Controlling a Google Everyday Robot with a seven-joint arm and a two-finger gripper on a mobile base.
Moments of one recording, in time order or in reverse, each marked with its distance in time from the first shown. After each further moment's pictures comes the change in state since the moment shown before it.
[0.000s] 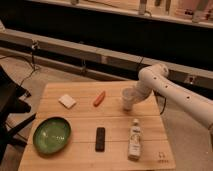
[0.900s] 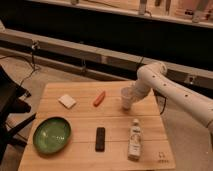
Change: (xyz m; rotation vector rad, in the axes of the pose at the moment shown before) arm -0.005 -0.008 -0.004 0.000 -0.001 -0.030
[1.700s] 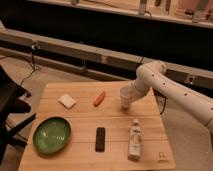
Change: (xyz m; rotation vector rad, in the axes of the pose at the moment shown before) arm -0.003 -0.005 -0.004 0.004 0.001 -0.021
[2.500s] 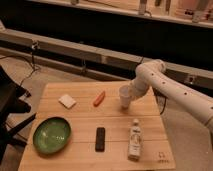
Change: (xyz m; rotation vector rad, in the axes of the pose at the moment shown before) arm -0.003 -0.005 -0.005 0.006 0.000 -0.018
